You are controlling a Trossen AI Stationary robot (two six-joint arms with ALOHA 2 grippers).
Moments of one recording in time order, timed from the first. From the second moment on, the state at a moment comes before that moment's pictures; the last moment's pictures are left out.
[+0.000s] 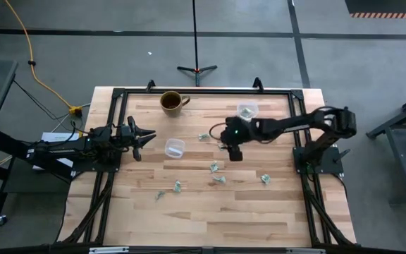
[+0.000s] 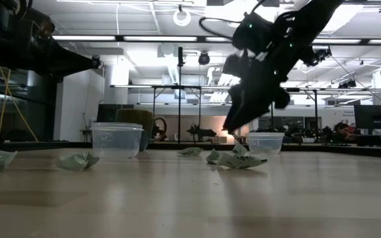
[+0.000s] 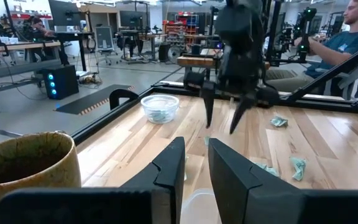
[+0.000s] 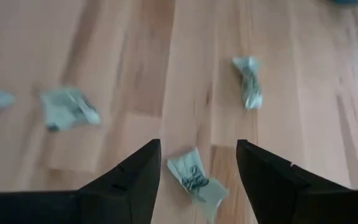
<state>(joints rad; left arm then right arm) 0.08 0.03 0.03 0.00 -0.21 0.00 -0.17 1.62 0.84 -0.08 -0.03 -0.28</state>
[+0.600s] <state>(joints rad) 0.09 0.03 0.03 0.00 -0.20 0.00 -0.21 1.76 0.84 -0.08 -0.02 -0.27</state>
